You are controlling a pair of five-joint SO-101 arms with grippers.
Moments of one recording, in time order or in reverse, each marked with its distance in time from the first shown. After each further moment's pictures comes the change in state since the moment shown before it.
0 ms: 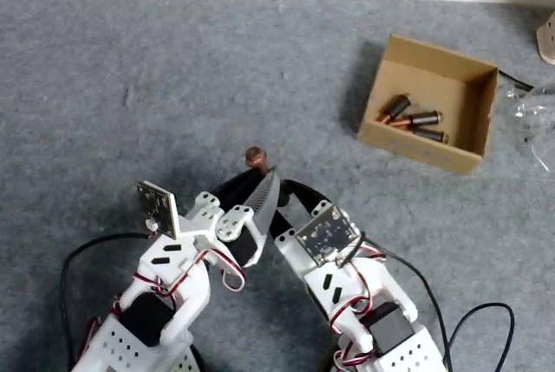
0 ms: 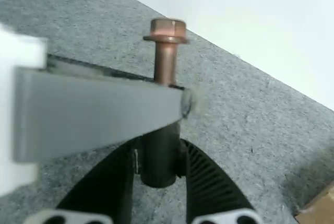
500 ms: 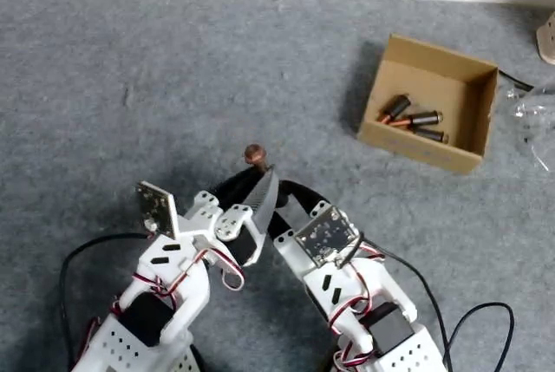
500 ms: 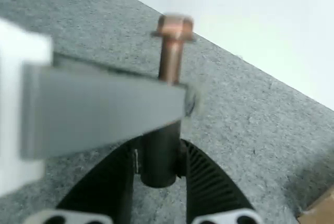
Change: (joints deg) left arm -0.4 0.0 0.0 -0.2 -0.1; right arm -0.5 0.0 0.0 0.0 -0.1
